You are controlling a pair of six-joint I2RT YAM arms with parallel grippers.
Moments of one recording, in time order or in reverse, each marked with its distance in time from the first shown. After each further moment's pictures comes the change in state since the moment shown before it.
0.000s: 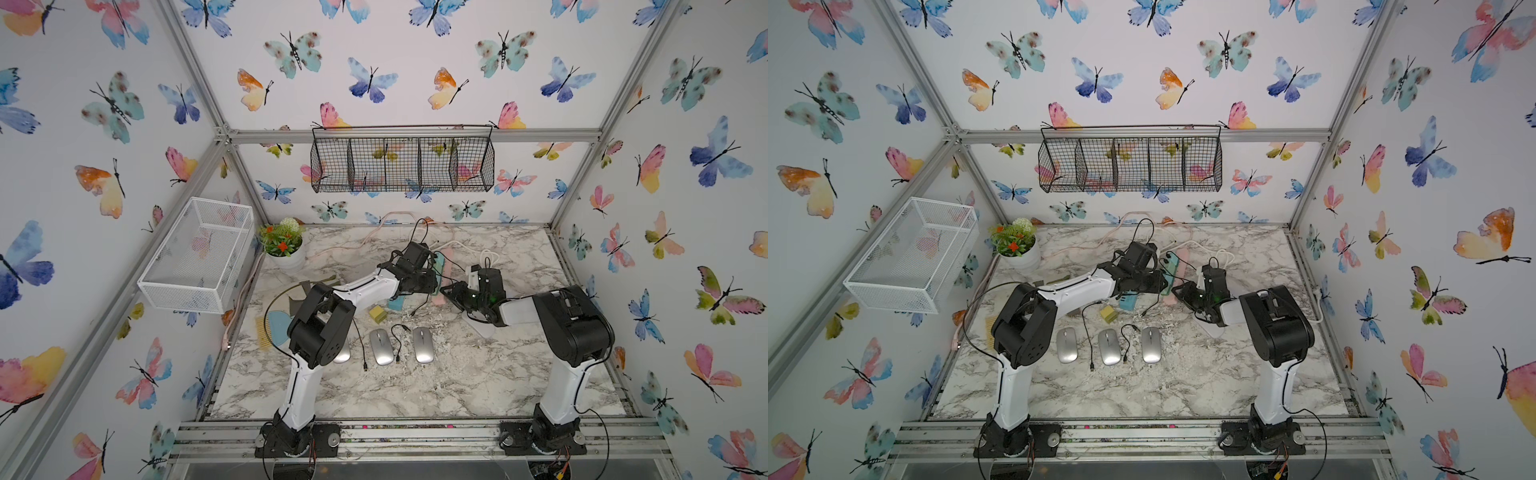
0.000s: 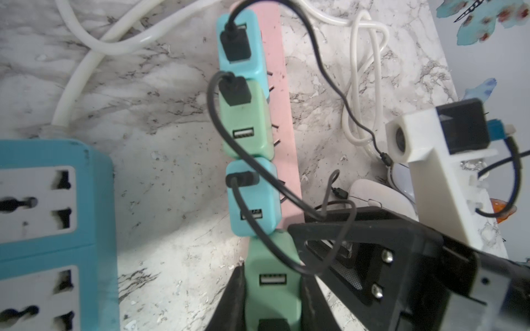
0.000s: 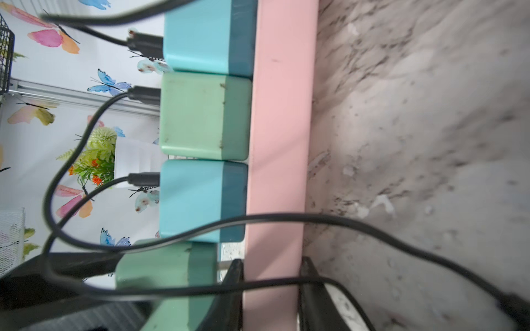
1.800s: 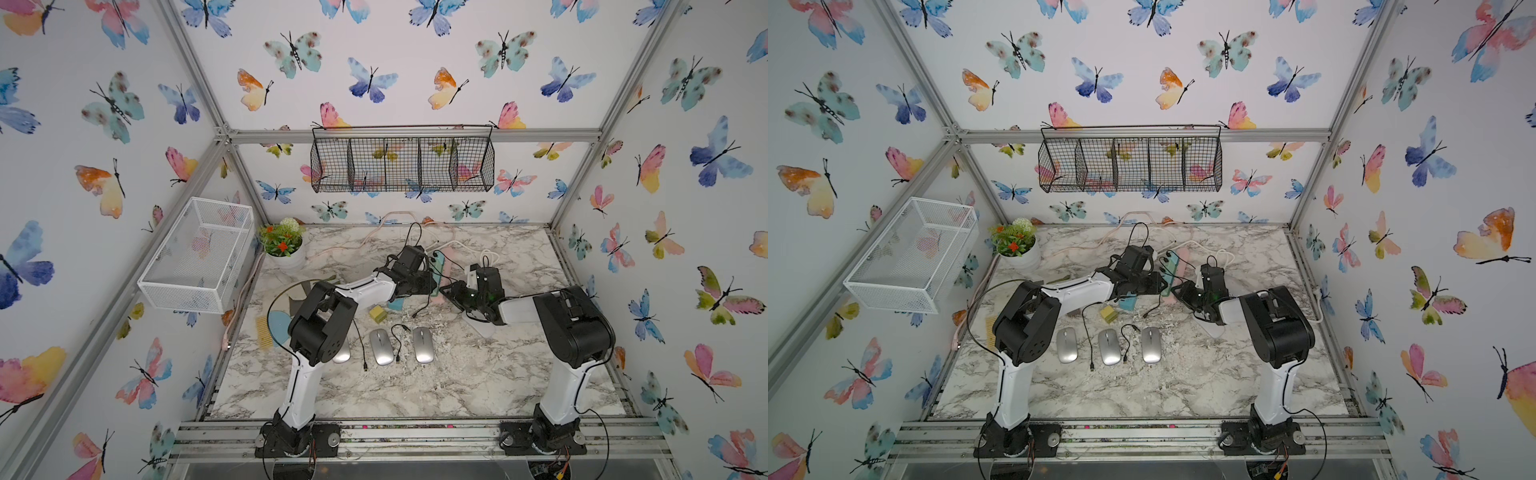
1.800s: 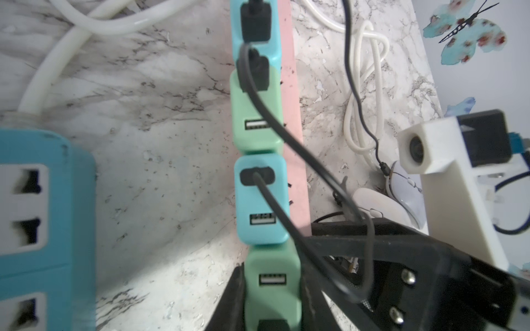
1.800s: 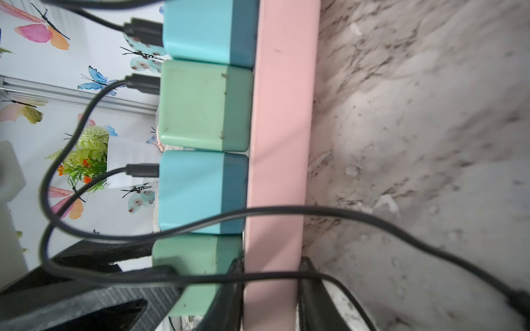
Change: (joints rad) left arm 0.002 0.027 -0.042 0.081 -0.019 -0.016; right arm 0.008 -0.007 0.016 -0.042 0.018 -0.011
